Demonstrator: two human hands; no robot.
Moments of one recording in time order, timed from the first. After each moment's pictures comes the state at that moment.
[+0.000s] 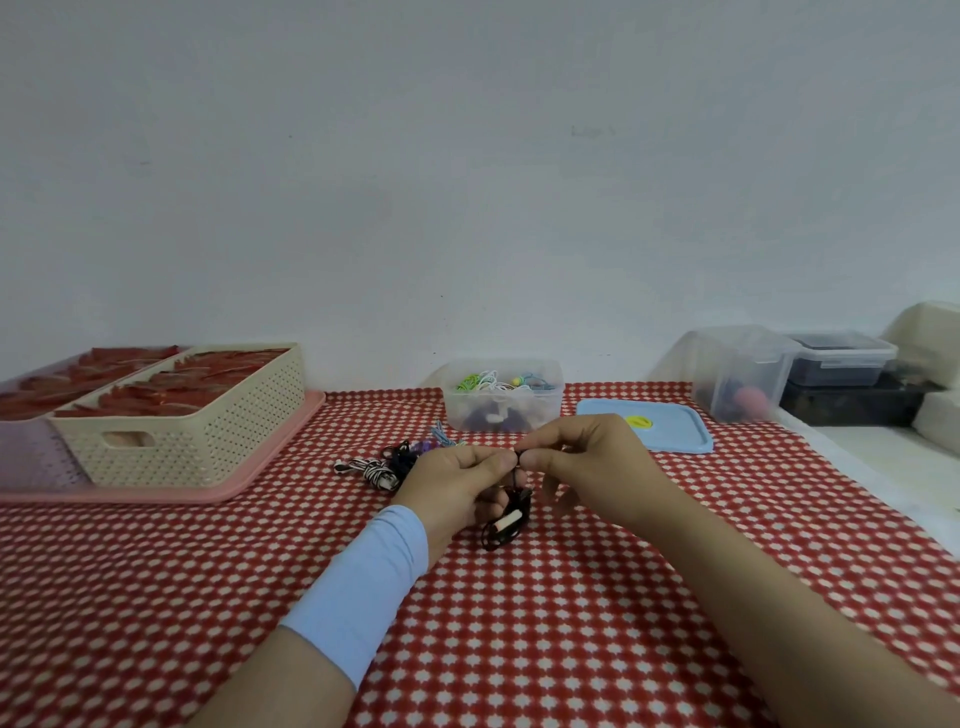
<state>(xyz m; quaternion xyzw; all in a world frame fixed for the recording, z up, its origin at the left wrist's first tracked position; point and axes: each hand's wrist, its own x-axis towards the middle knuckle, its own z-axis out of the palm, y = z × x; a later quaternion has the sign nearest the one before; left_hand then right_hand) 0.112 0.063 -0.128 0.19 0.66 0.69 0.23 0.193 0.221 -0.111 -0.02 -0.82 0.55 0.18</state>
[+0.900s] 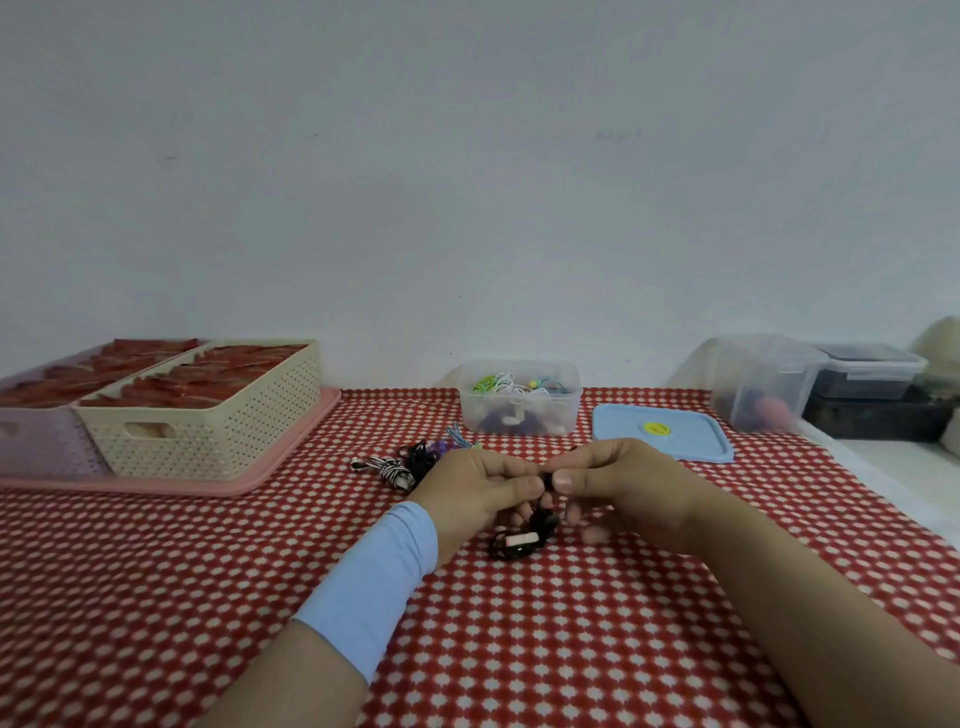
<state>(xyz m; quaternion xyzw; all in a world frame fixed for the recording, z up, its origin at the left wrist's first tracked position) 0.111 0.056 -0.126 0.28 0.70 0.61 0.24 0.198 0.230 -0.109 -0.06 -0.75 0.66 -0.01</state>
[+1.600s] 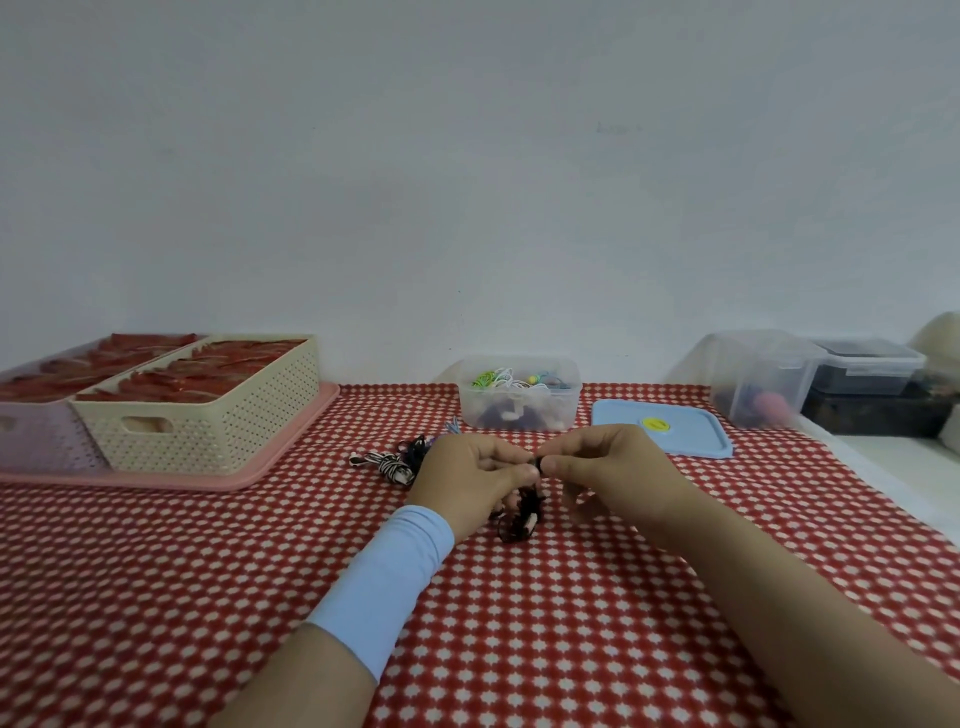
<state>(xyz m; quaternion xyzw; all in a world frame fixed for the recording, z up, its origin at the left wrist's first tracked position) 0.111 0.057 -0.126 0.28 0.78 0.56 0.06 0.191 0.221 -0.116 -0.08 -0.78 0.60 0.12</state>
